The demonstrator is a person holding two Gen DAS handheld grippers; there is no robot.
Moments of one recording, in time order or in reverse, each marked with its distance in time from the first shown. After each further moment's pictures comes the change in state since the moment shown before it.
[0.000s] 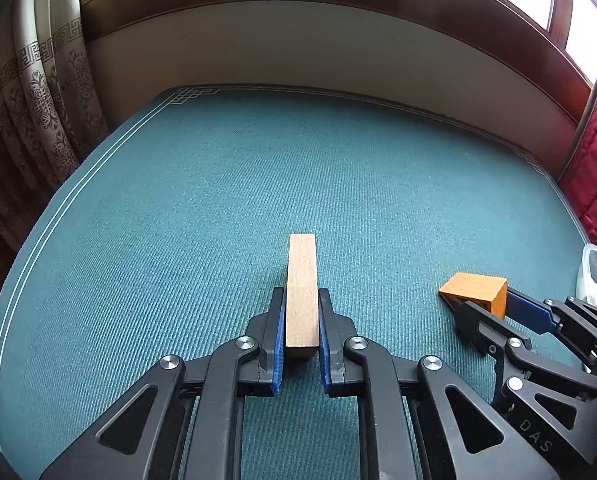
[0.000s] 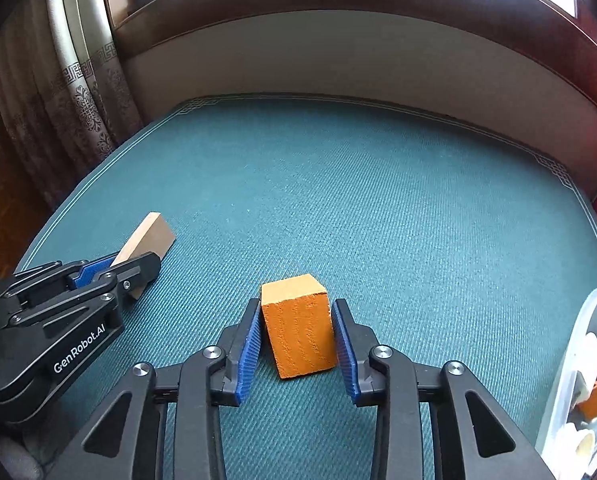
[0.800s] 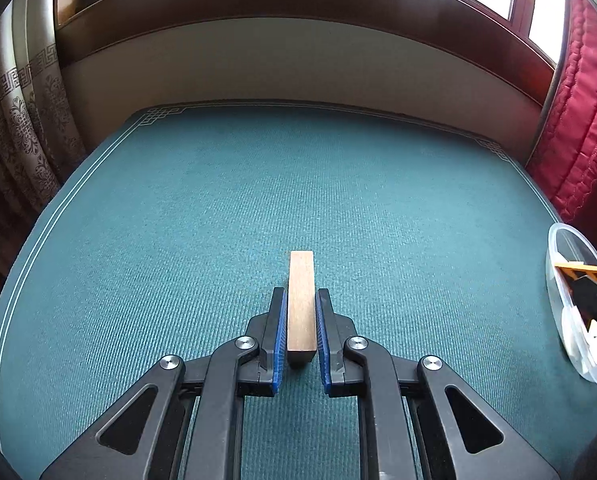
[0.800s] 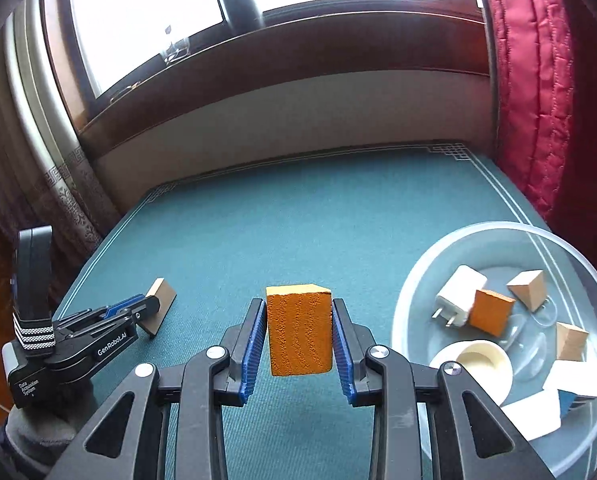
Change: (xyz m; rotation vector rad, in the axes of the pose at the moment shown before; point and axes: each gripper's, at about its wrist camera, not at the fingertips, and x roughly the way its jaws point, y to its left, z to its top) left arm -0.017 -0.020 -0.006 0.079 -0.031 -0.071; right arm -0.100 -0.067 -0.034 0.267 -0.212 -0.062
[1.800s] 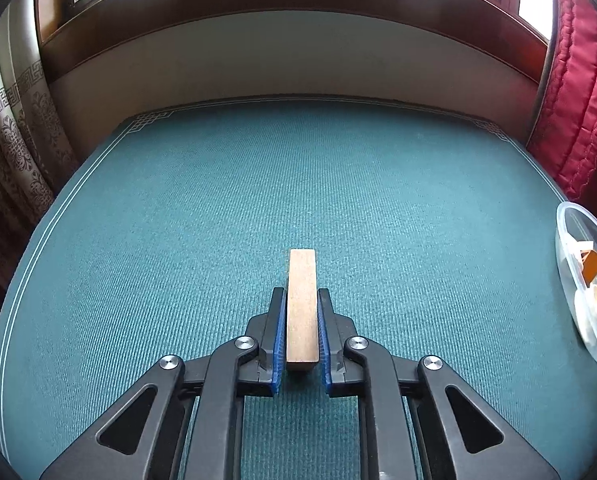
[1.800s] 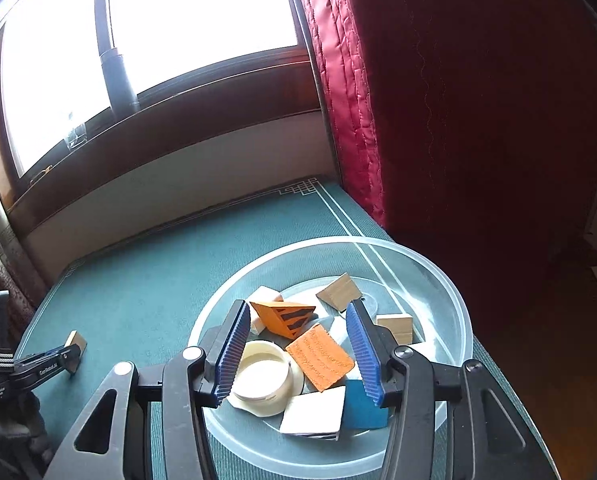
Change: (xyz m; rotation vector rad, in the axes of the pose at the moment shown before) left arm 0.008 -0.014 0.001 0.074 0.011 0.024; right arm -0.069 -0.098 -0.025 0.178 -0.195 -0.268
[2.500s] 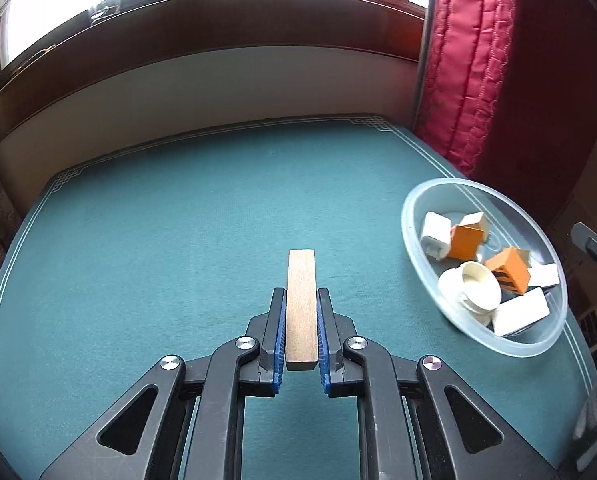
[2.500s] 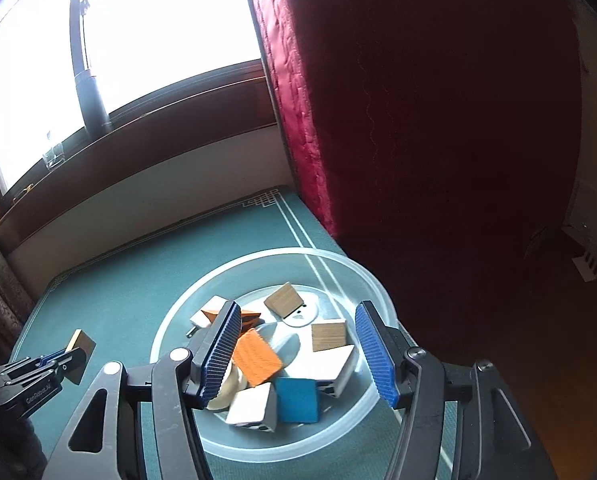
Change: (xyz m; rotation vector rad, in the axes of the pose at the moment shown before) left arm -0.053 -0.114 0.002 0.173 -0.045 -0.209; right arm -0.023 -0.045 0.007 0.048 -0.019 -0.084
